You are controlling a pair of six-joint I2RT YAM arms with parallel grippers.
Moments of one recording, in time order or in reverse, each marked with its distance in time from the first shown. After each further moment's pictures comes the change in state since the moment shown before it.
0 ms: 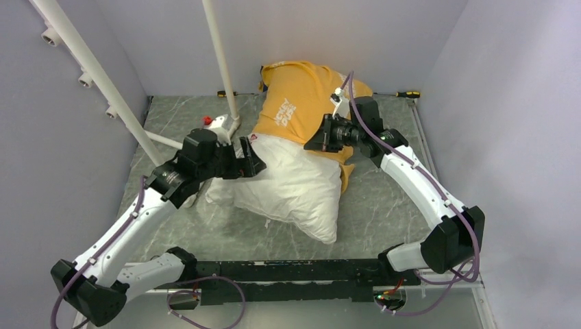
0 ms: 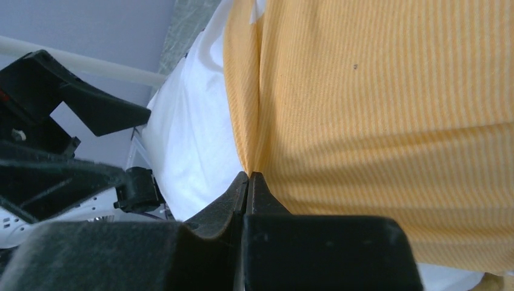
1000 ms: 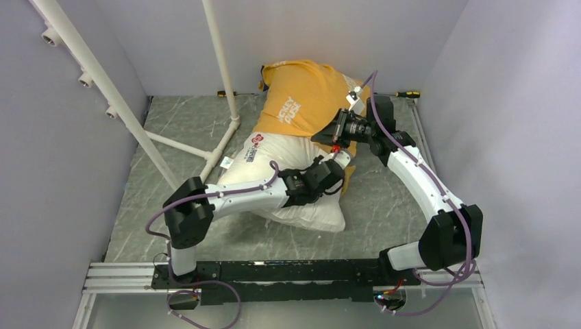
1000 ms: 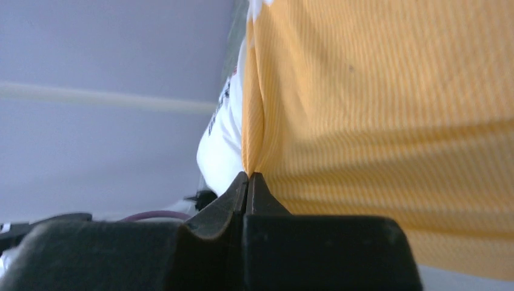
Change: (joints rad) left arm -0.640 0.834 0.417 0.194 -0.702 0.430; right arm -0.151 0.005 -0.087 0.165 -0.218 0.245
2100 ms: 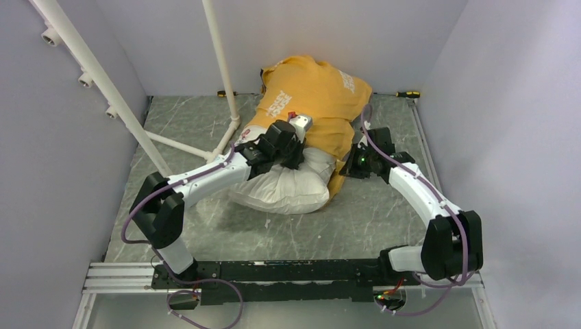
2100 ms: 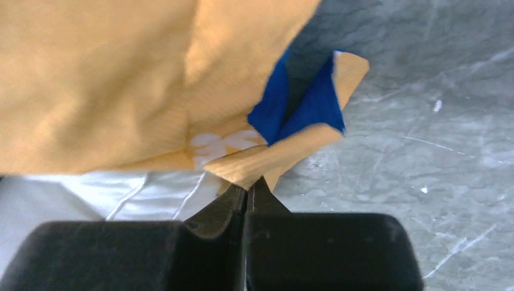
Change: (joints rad) left arm 0.365 -0.162 -0.142 0.125 0.536 -0.069; right arm -0.067 -0.054 -0.278 -0.189 0.495 -0.319
